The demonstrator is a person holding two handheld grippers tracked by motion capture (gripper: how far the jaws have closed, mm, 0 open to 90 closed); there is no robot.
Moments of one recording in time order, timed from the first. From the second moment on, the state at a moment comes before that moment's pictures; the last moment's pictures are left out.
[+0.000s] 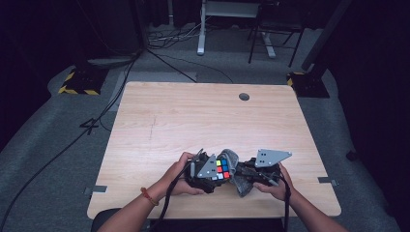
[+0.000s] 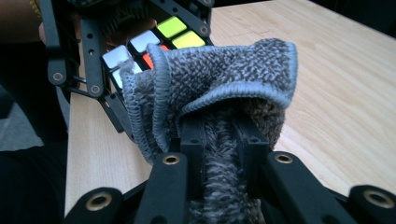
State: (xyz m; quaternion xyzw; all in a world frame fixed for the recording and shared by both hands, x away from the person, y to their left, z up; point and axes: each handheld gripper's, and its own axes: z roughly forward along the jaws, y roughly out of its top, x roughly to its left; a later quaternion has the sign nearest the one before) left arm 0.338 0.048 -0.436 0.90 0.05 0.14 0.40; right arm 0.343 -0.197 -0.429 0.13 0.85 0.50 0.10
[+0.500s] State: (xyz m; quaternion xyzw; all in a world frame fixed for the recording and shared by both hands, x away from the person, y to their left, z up) left arm 0.342 0.048 -0.441 0.90 0.05 0.12 0.41; right arm 0.339 -0.195 -0.423 0.12 0.85 0.51 0.10
